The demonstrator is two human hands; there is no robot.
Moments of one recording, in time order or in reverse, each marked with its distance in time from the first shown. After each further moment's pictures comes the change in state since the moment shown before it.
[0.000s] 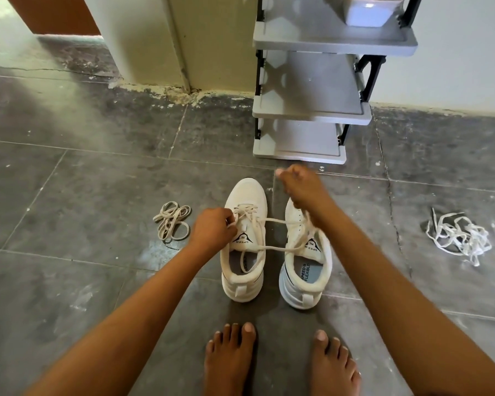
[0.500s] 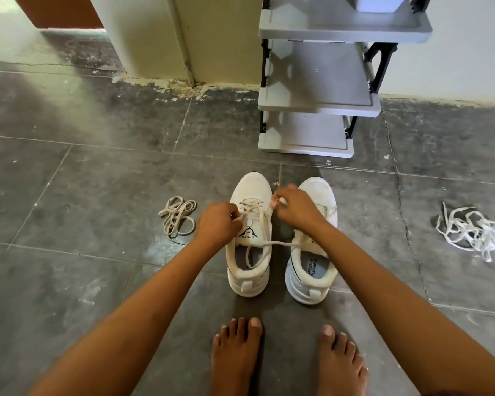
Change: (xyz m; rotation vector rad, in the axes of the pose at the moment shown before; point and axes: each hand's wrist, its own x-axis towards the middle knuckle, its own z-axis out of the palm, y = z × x) left_hand 0.001 -0.004 0.002 -0.037 -0.021 -0.019; right_hand 0.010 0.051 0.030 -0.556 -0.102 -0.180
